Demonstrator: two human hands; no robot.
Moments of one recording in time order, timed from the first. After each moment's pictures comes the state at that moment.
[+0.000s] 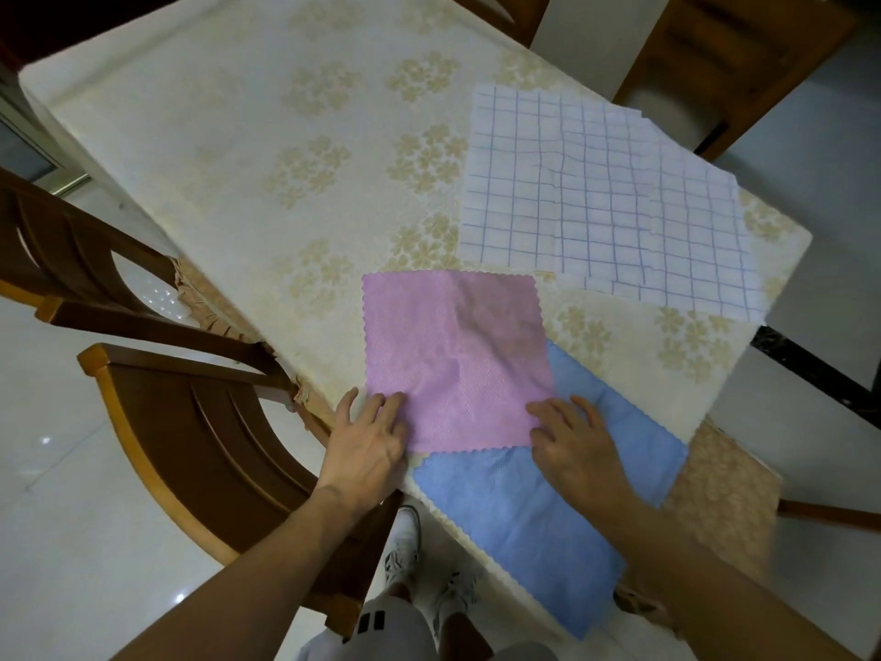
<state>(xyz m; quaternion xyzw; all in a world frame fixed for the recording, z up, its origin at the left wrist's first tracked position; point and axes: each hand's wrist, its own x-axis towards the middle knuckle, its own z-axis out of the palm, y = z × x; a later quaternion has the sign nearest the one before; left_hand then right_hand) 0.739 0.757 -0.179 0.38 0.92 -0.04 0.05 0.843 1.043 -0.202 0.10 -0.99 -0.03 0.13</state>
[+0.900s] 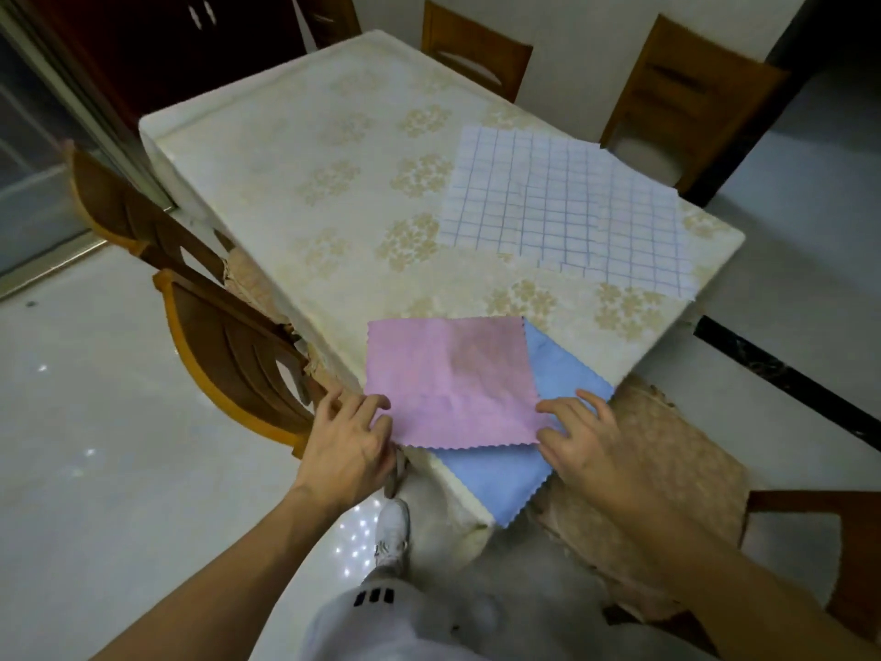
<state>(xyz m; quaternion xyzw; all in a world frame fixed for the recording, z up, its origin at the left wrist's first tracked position) 0.909 0.764 -0.106 0.35 0.93 -0.02 -0.05 0.987 1.092 -0.150 0.15 -0.95 0.02 0.26</state>
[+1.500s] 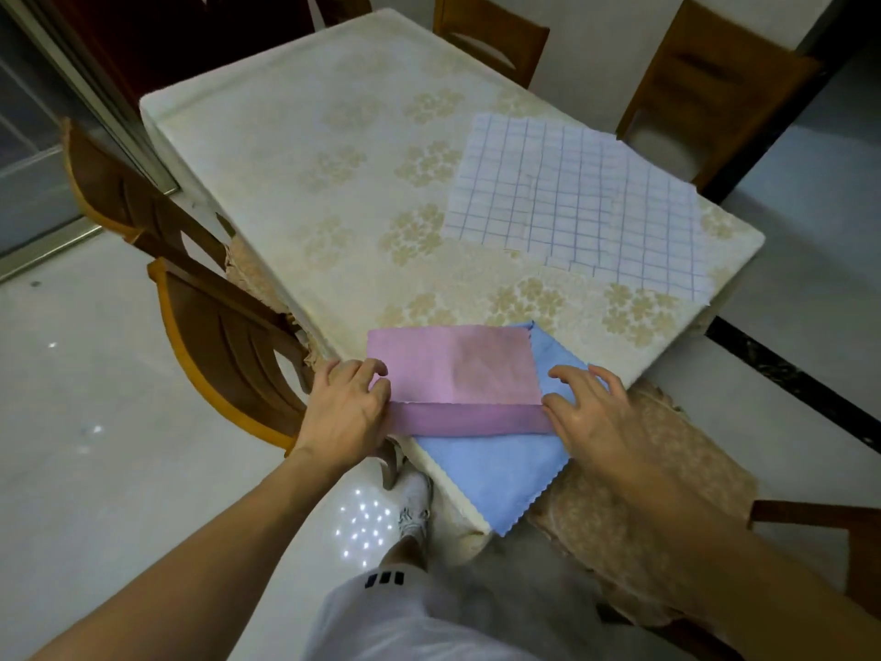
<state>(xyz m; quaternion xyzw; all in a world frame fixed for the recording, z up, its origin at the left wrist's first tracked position) 0.864 0.778 -0.113 0.30 0.95 -0.03 -0.05 0.949 1.113 -0.142 0.13 -0.96 0.01 0.23</state>
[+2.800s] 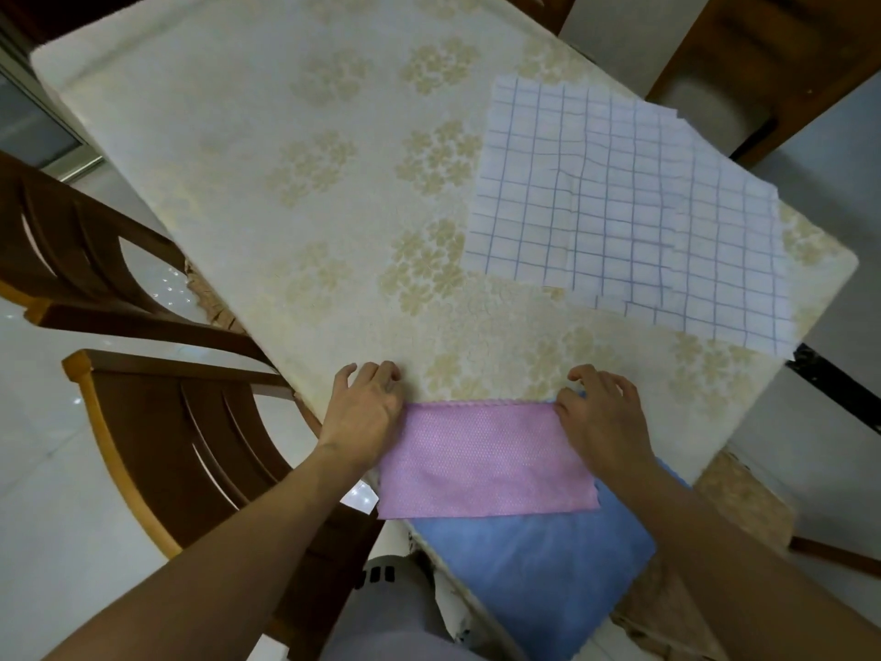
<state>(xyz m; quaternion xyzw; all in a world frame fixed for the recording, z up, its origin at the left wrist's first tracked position) 0.679 0.798 -0.185 0.29 0.95 -0.04 0.10 0.780 1.109 -0.196 -0.01 -1.00 -0.02 0.05</state>
